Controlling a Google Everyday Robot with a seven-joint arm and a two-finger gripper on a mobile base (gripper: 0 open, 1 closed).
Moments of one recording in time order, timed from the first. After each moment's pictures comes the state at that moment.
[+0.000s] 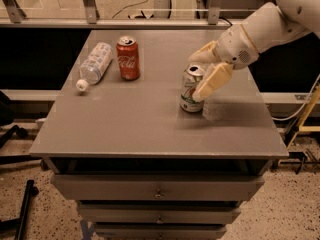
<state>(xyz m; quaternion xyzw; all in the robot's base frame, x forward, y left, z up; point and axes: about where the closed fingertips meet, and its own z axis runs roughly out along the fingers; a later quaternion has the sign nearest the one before) 0.580 -0.097 0.899 -0.65 0.66 0.25 0.30</state>
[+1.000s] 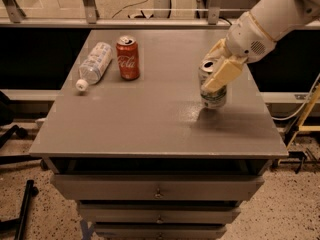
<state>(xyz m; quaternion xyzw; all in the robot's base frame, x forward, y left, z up) 0.559 -0.121 0.917 -0.66 0.69 0.18 0.25</state>
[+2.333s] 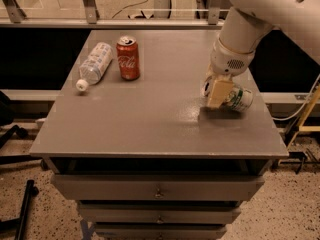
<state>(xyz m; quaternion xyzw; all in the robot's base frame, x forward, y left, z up) 0.566 -0.146 0.861 -0.69 0.72 0.02 0.10</state>
